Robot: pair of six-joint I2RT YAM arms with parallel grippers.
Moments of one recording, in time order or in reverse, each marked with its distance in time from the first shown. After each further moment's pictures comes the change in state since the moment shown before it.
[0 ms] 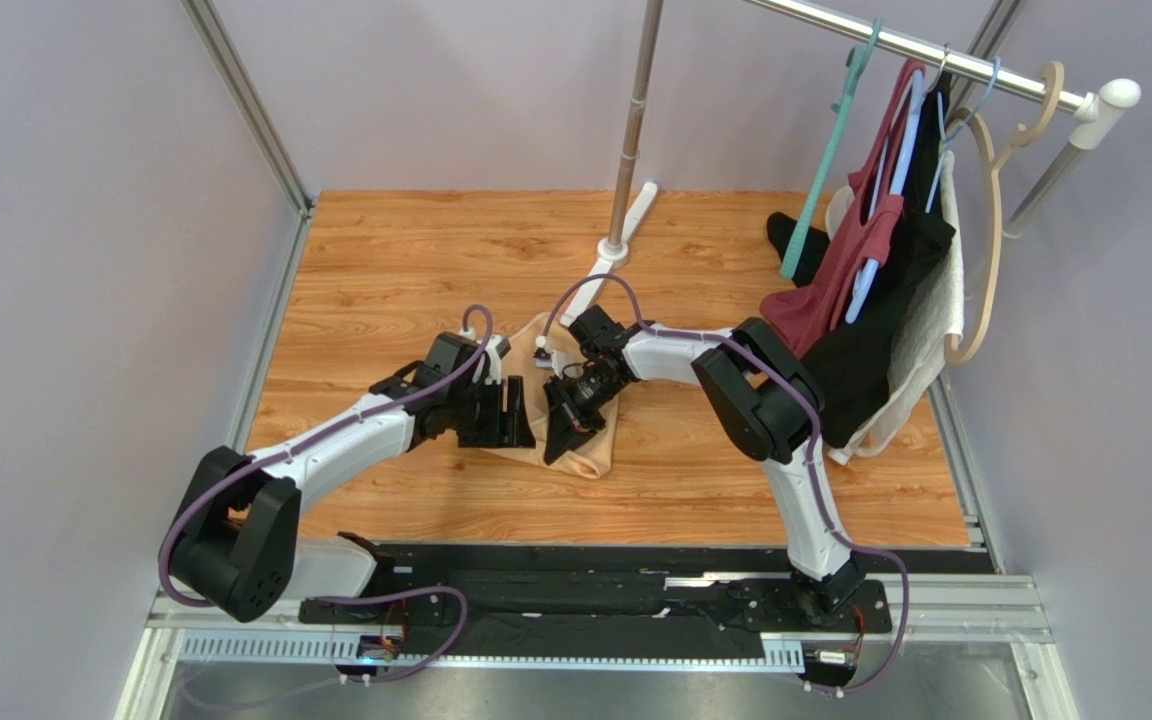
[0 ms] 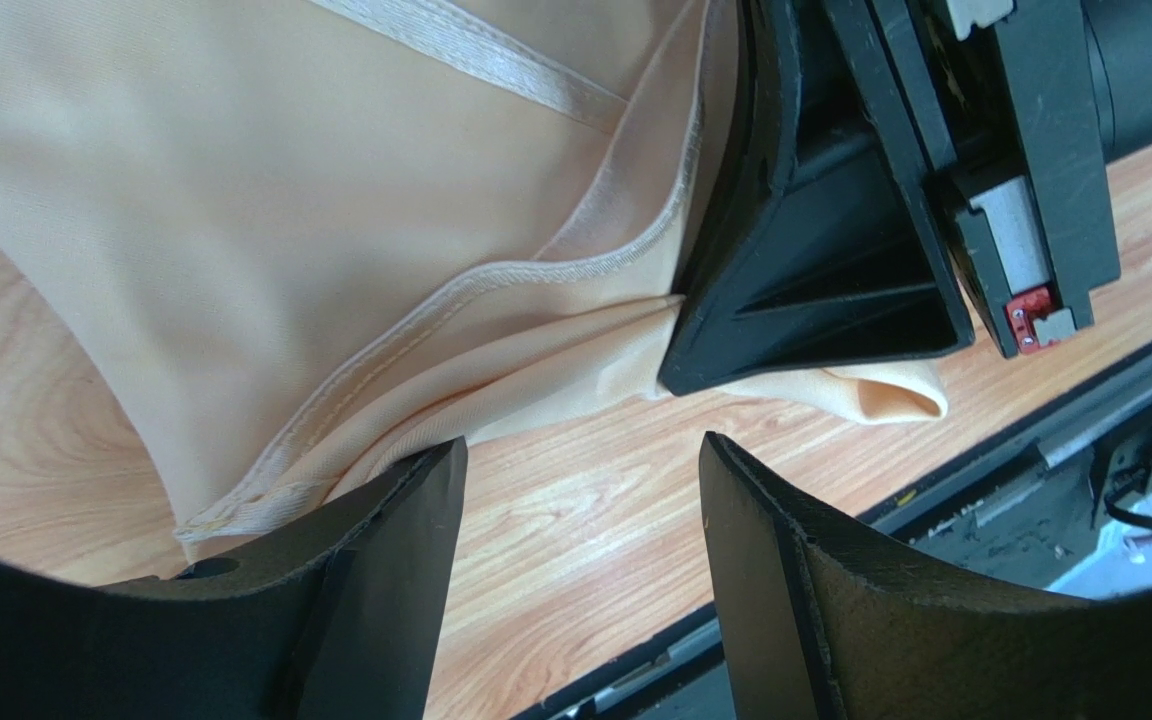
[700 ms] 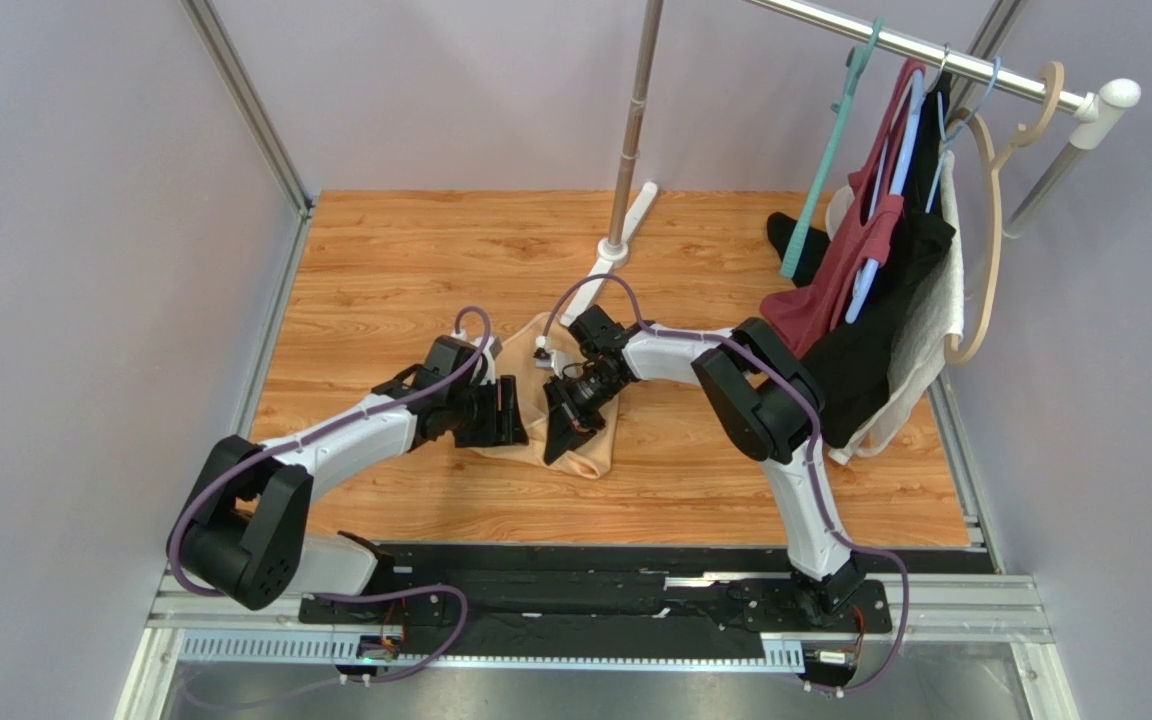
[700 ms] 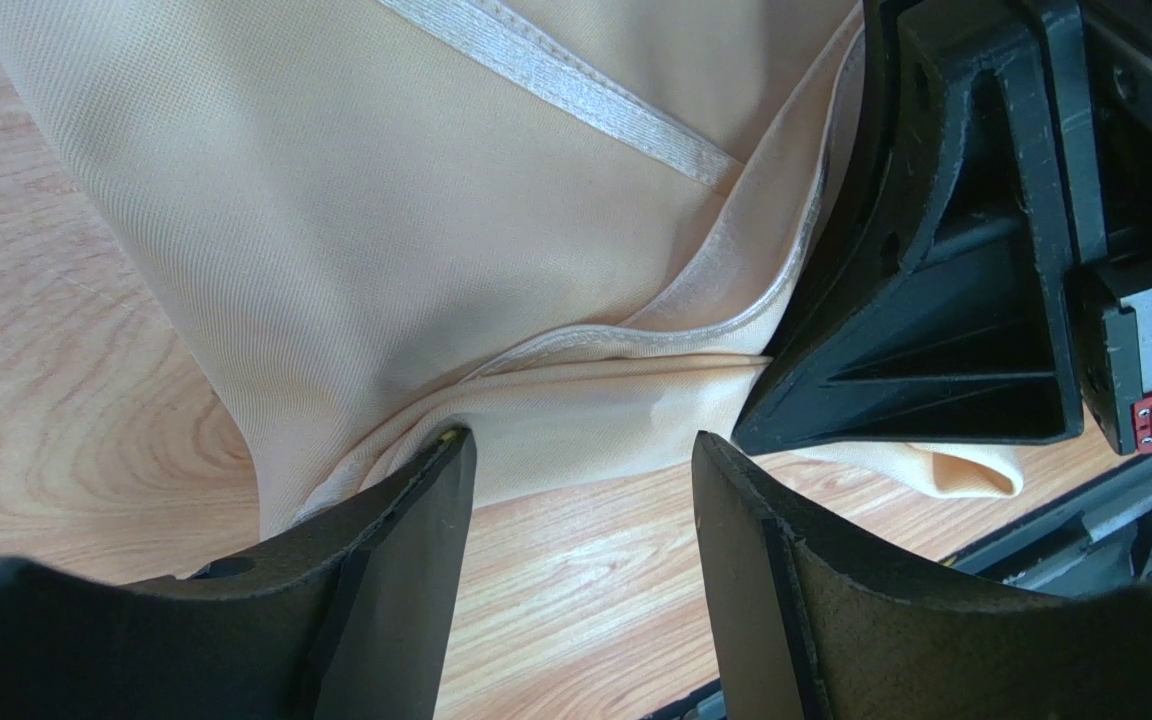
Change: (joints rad) left arm 0.034 0.041 -0.034 0.072 -0.067 -0.017; right arm 0.000 0.000 0.000 0.000 0.006 0.004
